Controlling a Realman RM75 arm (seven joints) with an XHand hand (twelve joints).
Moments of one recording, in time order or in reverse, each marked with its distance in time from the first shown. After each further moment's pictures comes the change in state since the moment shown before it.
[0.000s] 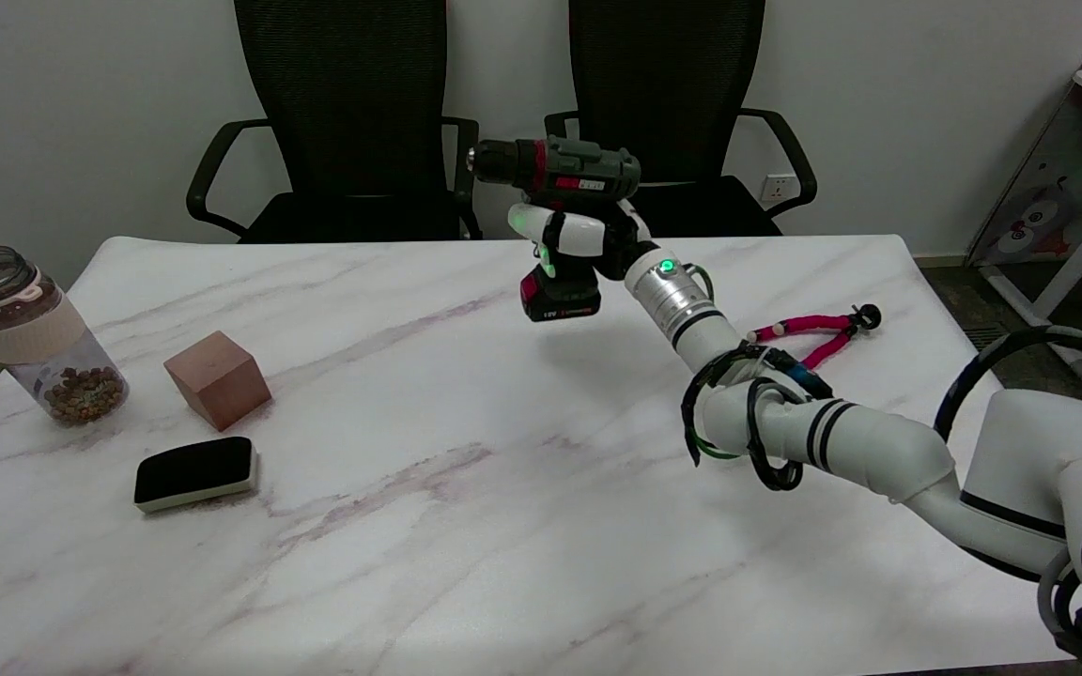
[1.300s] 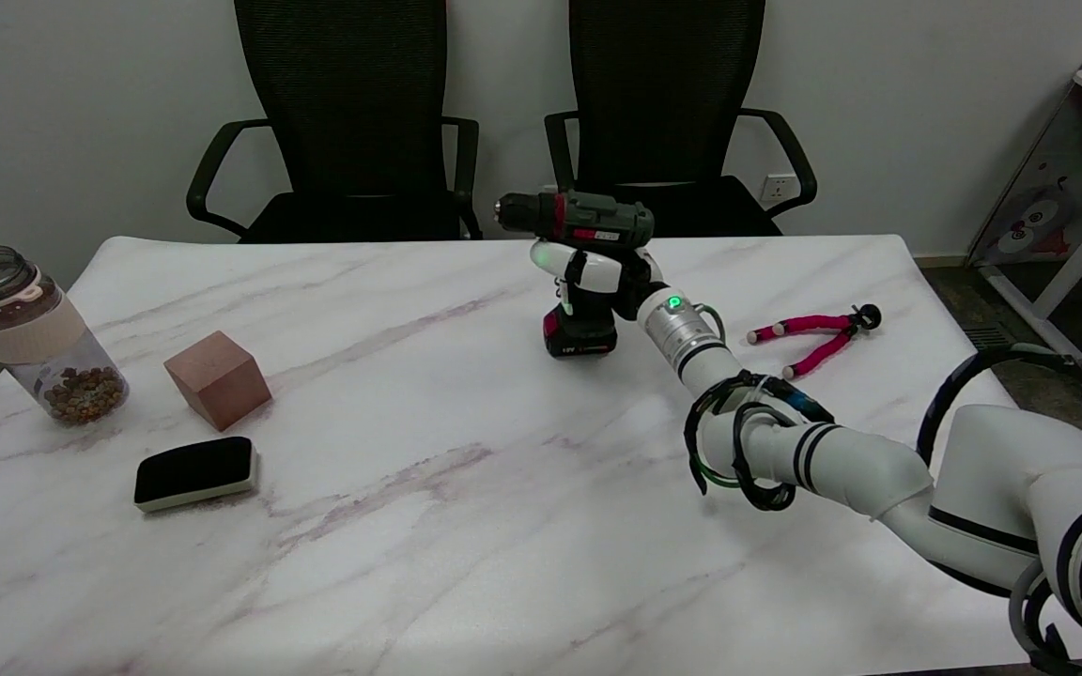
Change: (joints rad) arm -0.017 -0.080 0.001 0.205 0.008 -0.022 0.048
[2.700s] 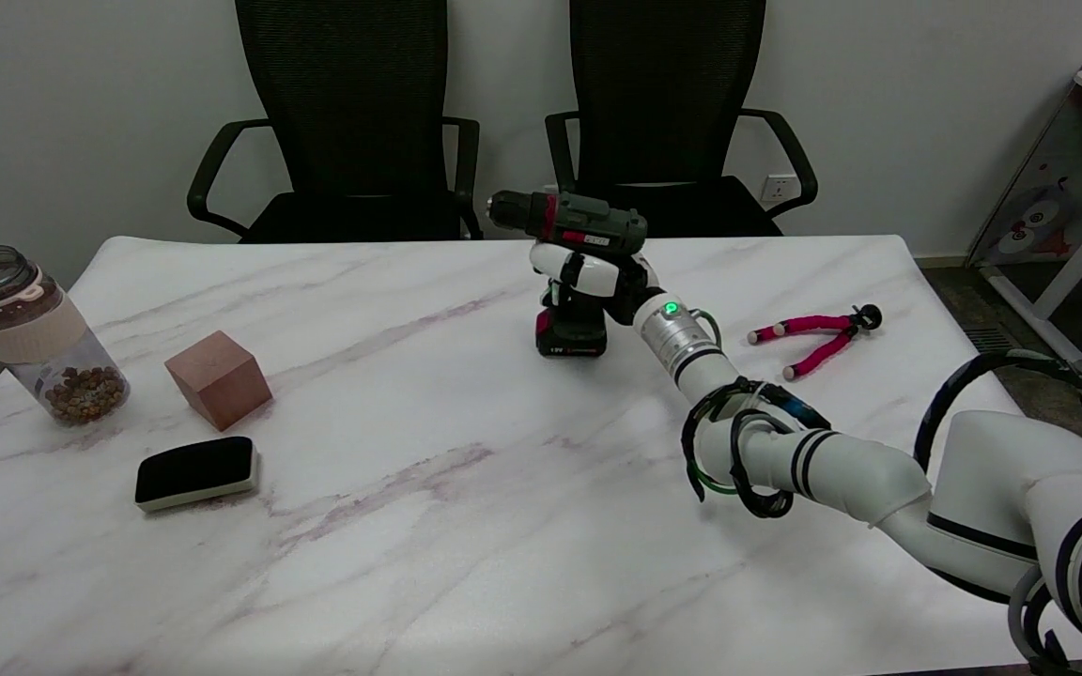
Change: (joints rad) arm -0.014 -0.007 -0.002 -0.007 0.002 0.016 0.000
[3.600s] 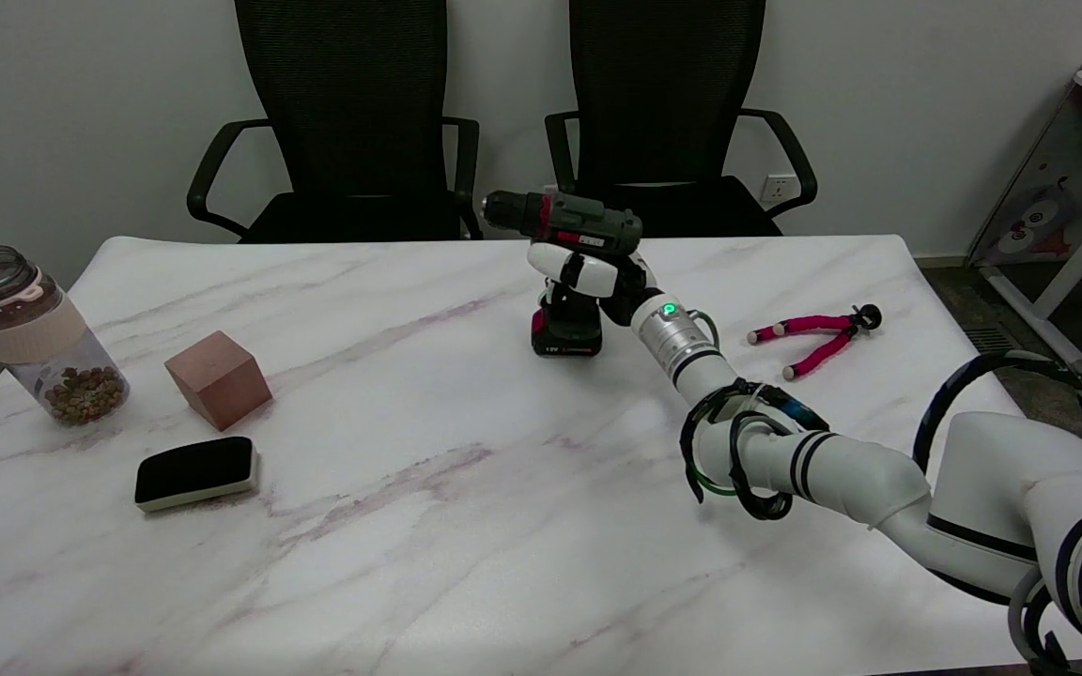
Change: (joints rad) arm -0.003 -0.001 -0.003 -0.006 -0.001 0.006 0.000
